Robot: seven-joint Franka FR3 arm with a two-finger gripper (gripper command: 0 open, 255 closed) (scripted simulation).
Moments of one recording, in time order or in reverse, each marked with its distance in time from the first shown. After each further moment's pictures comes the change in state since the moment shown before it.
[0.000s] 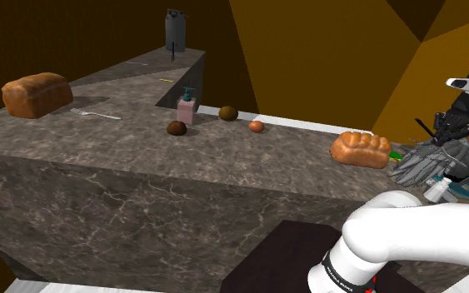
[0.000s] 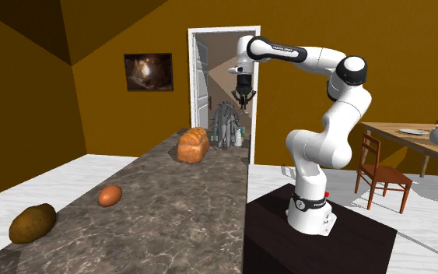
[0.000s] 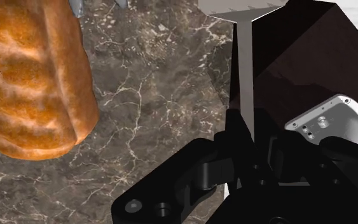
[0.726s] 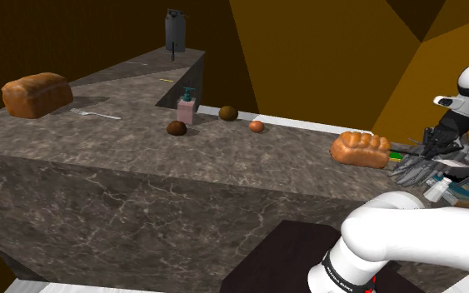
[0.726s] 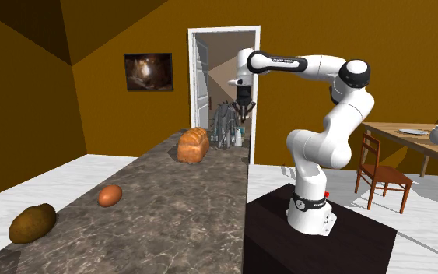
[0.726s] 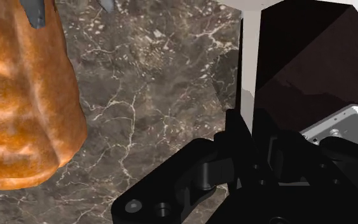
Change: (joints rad) arm -0.032 -0.057 -0.048 -0.159 -0.055 0.113 0.024
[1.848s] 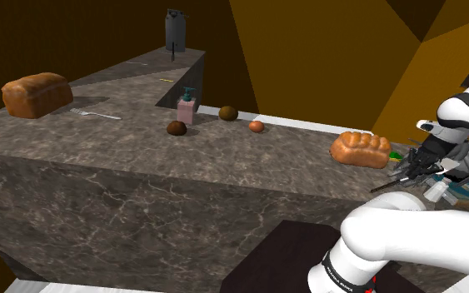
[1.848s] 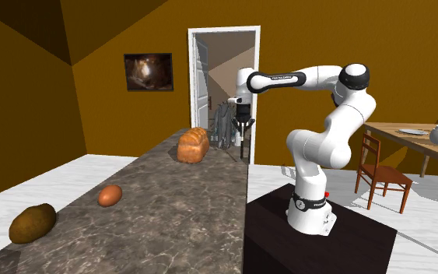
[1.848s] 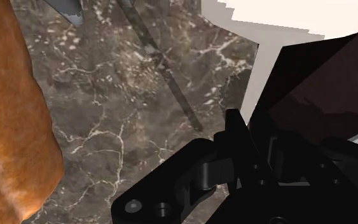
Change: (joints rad) arm -0.018 -0.043 -0.127 -0.188 -0.105 0.177 0.028
